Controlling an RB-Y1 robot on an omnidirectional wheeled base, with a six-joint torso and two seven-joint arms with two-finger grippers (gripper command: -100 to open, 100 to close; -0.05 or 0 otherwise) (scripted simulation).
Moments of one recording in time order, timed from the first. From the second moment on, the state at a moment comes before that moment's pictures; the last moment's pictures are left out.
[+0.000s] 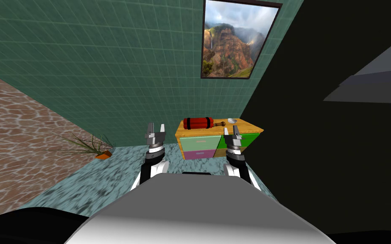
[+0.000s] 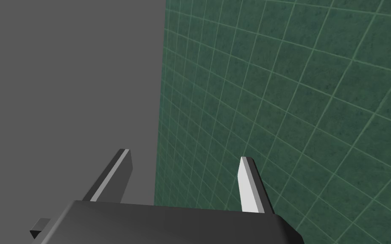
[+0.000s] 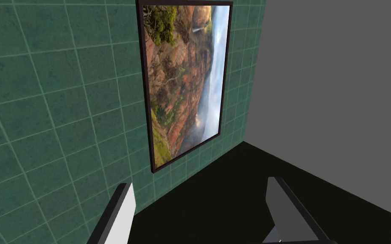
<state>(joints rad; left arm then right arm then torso) 0.46 0.04 -0.04 -2.26 0.09 -0.65 0.06 0.48 0.01 0.07 -2.21 0.08 -0.57 -0.15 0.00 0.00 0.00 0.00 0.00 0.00</state>
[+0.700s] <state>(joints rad) 0.46 0.04 -0.04 -2.26 0.09 -0.65 0.06 0.48 0.01 0.07 -2.21 0.08 -0.57 -0.15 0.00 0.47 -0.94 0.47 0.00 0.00</state>
